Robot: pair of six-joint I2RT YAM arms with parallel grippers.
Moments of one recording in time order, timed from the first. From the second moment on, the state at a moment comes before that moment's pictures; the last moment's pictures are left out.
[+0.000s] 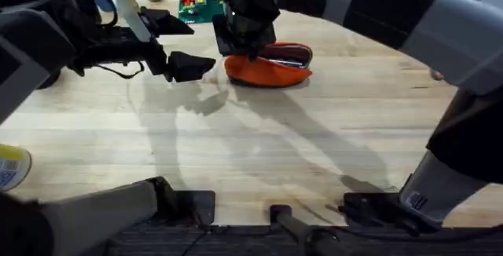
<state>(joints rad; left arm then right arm) 0.29 1.40 0.94 -0.65 1.01 0.96 0.85 2.02 1.90 -1.10 0.24 0.60</state>
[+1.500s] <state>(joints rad) 0.18 1.83 0.93 -0.37 1.36 1.18 0.85 2.02 1.90 -1.10 0.24 0.60</state>
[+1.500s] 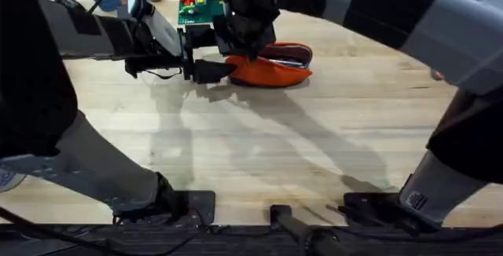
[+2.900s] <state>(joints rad) 0.12 1.83 0.93 -0.36 1.28 1.18 0.83 2.02 1.90 -1.15 0.23 0.60</state>
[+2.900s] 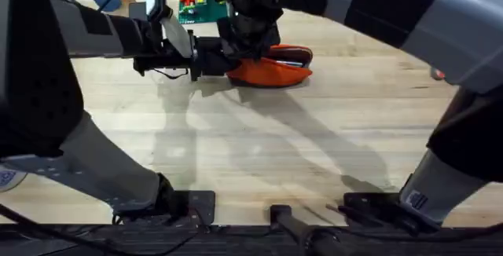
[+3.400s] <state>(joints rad) 0.12 1.83 0.93 -0.35 1.27 1.18 0.77 2.02 1.90 -1.16 0.15 0.54</state>
